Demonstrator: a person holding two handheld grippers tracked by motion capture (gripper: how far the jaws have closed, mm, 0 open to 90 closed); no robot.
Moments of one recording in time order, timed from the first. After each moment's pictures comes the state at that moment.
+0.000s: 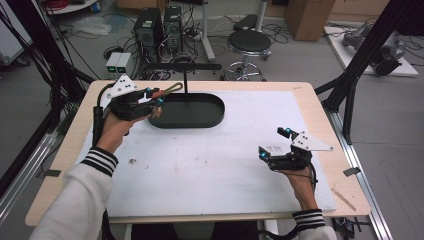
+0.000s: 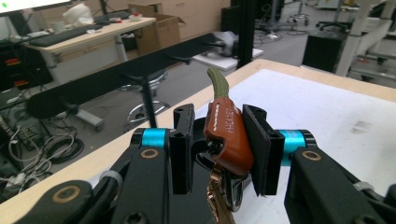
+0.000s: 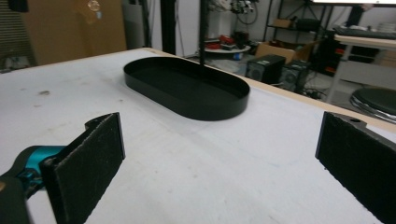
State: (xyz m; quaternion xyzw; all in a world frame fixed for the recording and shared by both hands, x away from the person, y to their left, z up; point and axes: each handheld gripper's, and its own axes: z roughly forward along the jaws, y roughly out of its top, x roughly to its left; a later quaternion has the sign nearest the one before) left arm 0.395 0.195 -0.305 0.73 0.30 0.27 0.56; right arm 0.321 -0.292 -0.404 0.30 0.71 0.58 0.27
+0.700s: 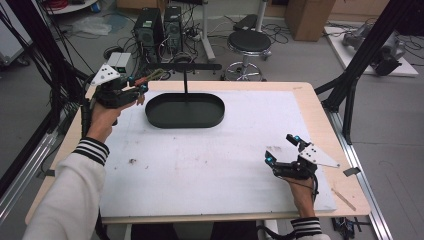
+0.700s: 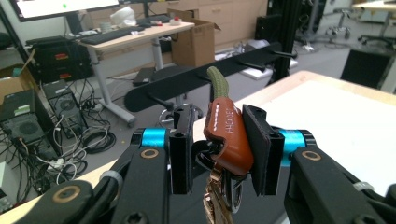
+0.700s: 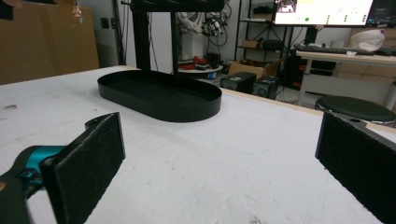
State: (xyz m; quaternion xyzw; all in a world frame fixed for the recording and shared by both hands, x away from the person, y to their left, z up) left arm 0.423 0.234 -0.301 0.69 0.35 0.31 0.55; right arm 0.302 -0.307 -0.430 0.33 0.66 0.60 0.31
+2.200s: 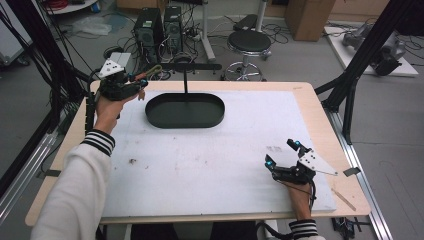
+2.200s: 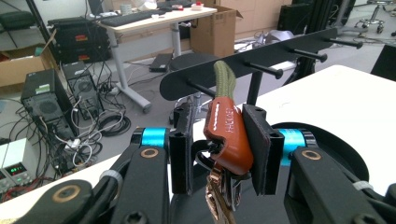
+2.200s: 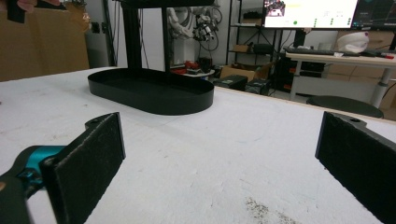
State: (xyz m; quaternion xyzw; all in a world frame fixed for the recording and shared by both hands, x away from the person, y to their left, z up) left arm 0.460 0.237 -0.314 0.69 0.39 0.31 0.52; right arm 0.298 -0.309 -0.451 0.33 0.65 0.60 0.33
